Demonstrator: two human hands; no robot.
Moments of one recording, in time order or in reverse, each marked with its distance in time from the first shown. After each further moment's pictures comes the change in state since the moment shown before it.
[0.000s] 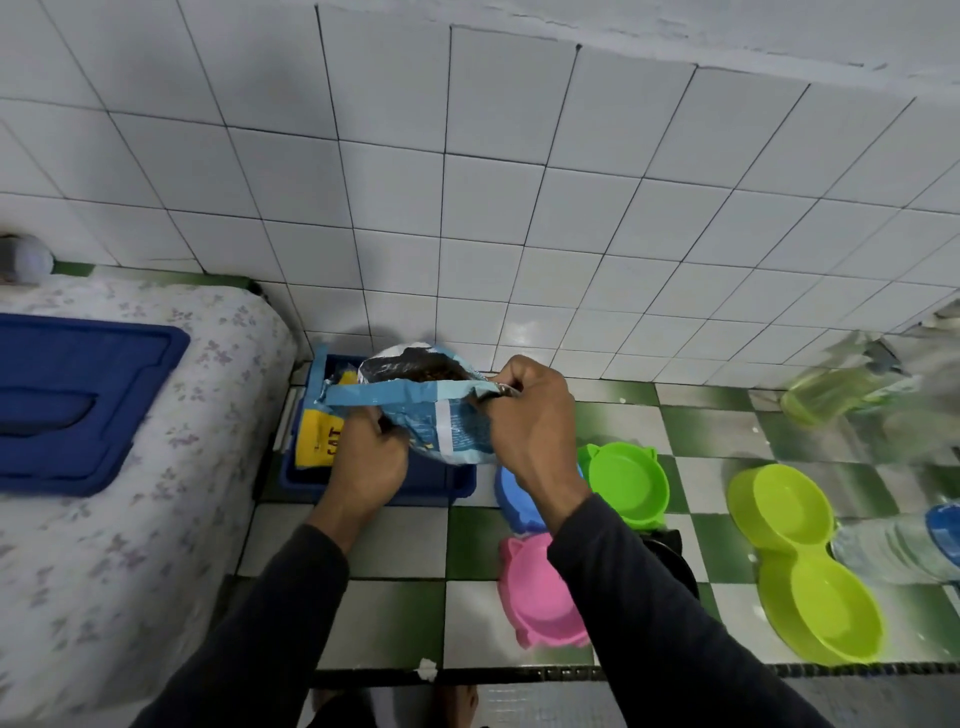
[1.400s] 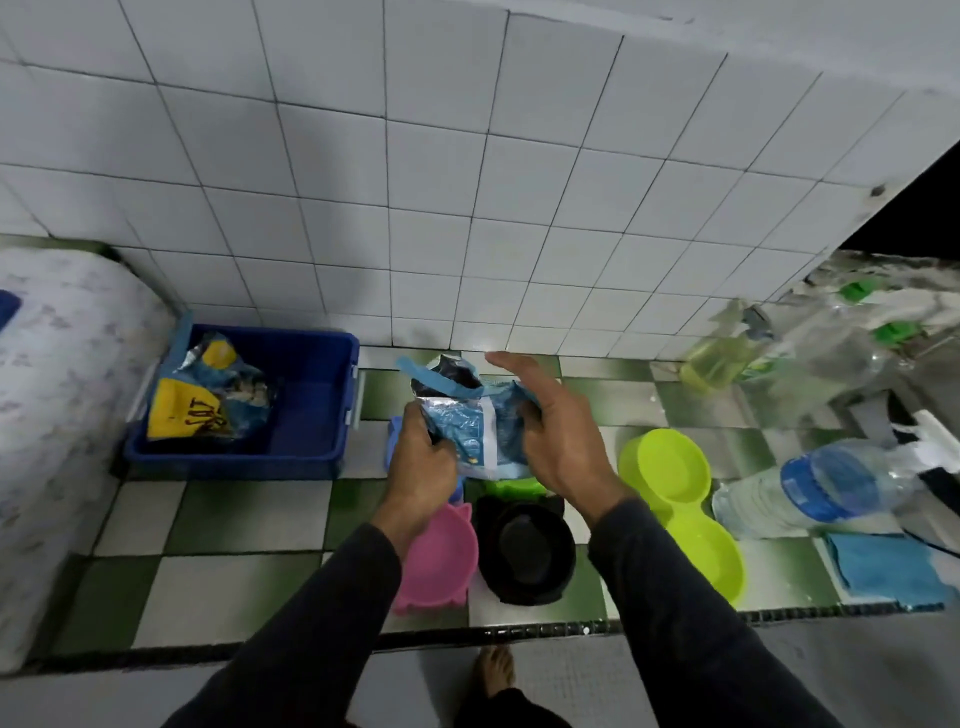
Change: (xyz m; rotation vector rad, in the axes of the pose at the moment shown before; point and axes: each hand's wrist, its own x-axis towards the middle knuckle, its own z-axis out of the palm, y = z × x) left_hand -0.081 0.027 0.199 -0.063 -0.092 -0.251; right_hand -0.006 0.097 -0.185 -0.210 -0.207 -0.276
